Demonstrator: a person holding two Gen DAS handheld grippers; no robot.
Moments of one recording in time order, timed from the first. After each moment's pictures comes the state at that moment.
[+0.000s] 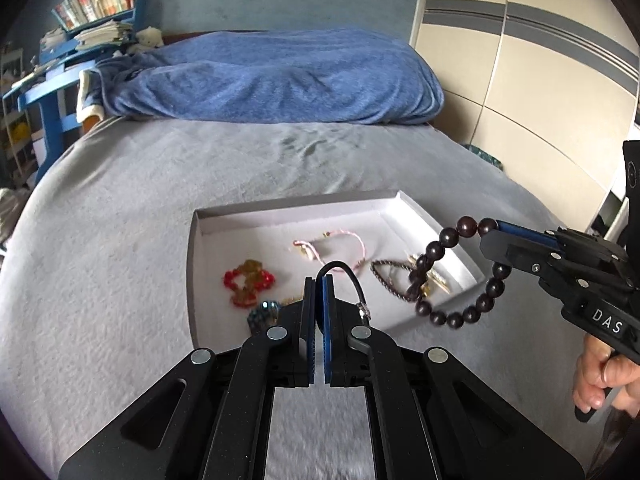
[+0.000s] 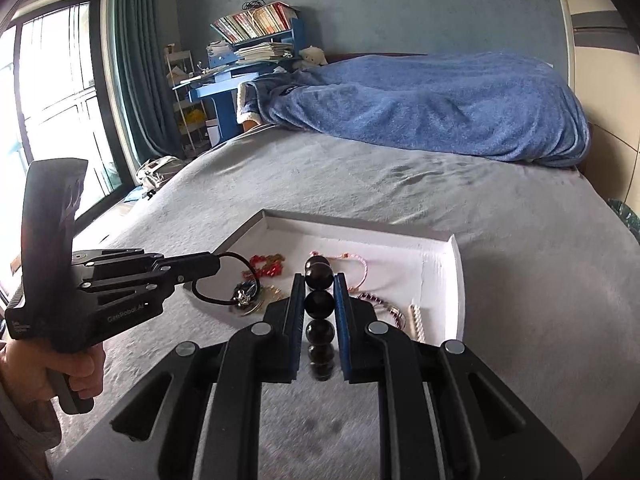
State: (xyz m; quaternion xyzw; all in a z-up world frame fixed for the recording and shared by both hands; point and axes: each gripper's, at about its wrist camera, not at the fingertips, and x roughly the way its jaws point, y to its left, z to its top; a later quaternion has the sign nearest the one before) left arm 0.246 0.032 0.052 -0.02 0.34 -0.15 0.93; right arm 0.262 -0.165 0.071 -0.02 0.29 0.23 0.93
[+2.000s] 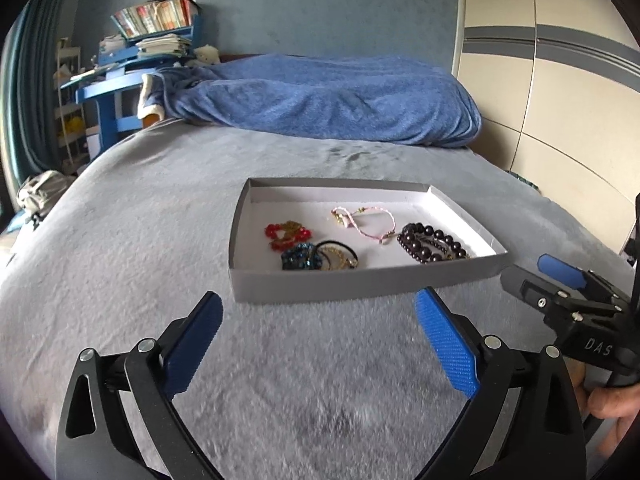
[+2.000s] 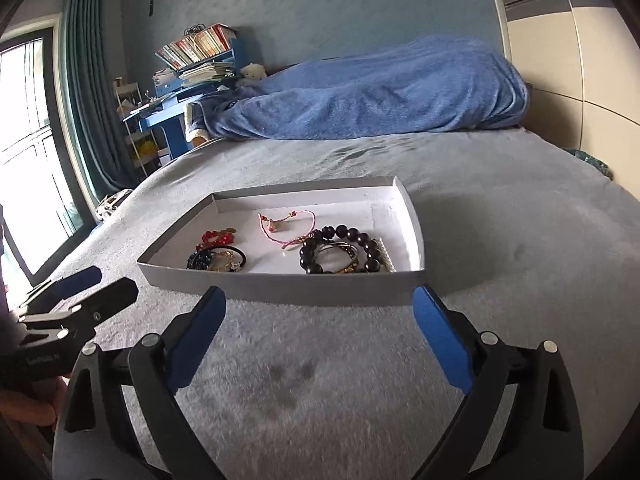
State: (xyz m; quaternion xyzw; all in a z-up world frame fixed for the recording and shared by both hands) left arm 0.165 0.034 0.012 -0.03 0.28 -0.05 0.96; right arm 0.208 -0.196 0.003 0.04 0.27 0.13 0.95
